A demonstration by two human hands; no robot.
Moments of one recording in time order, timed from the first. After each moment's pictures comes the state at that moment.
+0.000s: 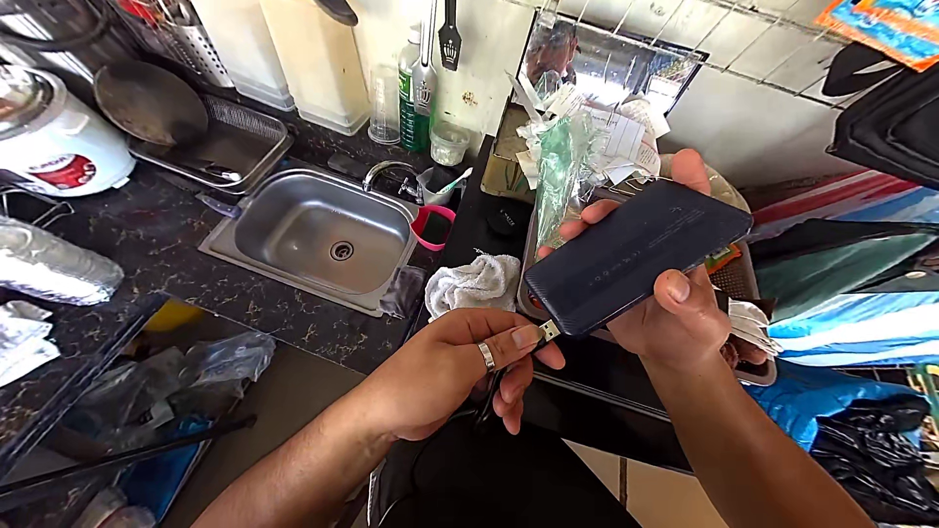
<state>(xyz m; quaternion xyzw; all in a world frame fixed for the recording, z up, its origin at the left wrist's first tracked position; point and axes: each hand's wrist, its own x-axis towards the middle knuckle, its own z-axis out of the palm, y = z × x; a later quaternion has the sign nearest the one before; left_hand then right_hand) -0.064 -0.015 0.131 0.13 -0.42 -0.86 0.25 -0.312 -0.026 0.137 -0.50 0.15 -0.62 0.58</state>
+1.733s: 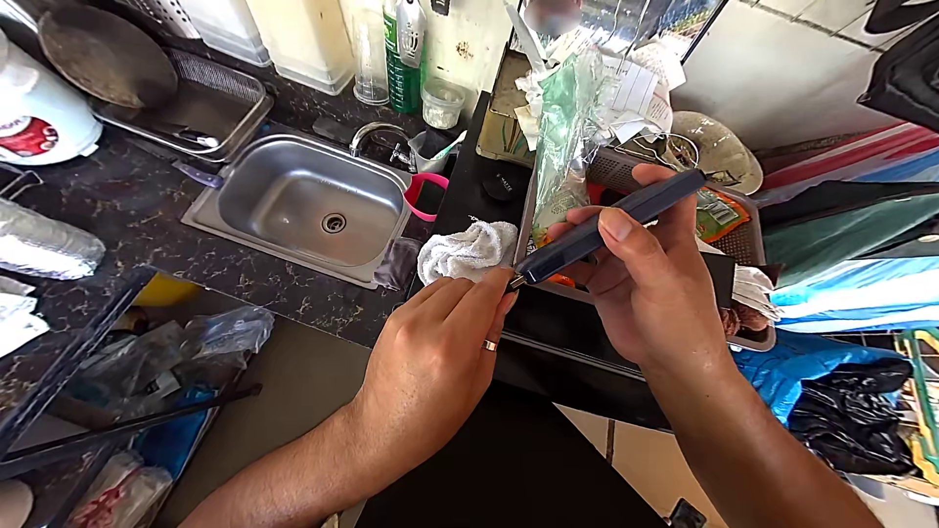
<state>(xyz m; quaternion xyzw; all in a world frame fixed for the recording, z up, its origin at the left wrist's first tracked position) -0.075 0.018 0.120 0.40 -0.81 -0.12 0.41 -0.282 0.007 0.149 -0.40 0.48 -0.61 0.49</state>
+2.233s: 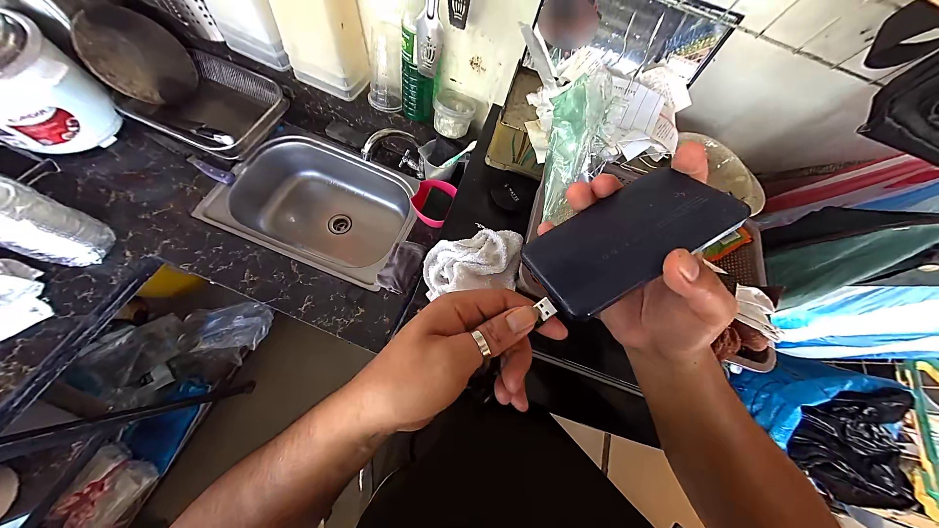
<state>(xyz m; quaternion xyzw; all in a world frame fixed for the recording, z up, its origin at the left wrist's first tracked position) -0.066 0.005 0.123 0.15 -0.44 -0.82 0.34 -0.303 -0.017 0.126 -0.44 0.10 -0.64 0.62</state>
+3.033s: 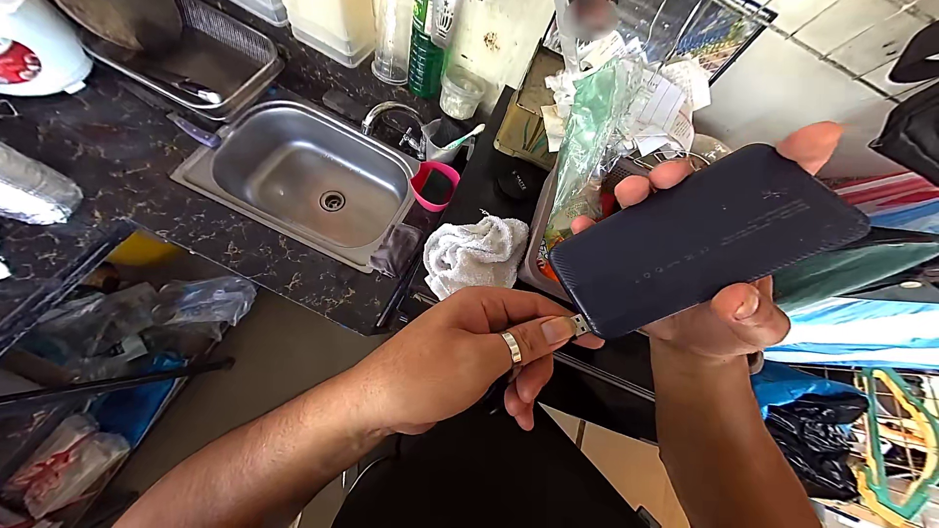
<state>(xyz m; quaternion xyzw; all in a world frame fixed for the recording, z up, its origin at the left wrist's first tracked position) -0.064 0.007 0.133 0.16 -0.41 -0.85 0.27 -0.318 -0.022 0.138 -0.55 0.09 -0.60 0.58</state>
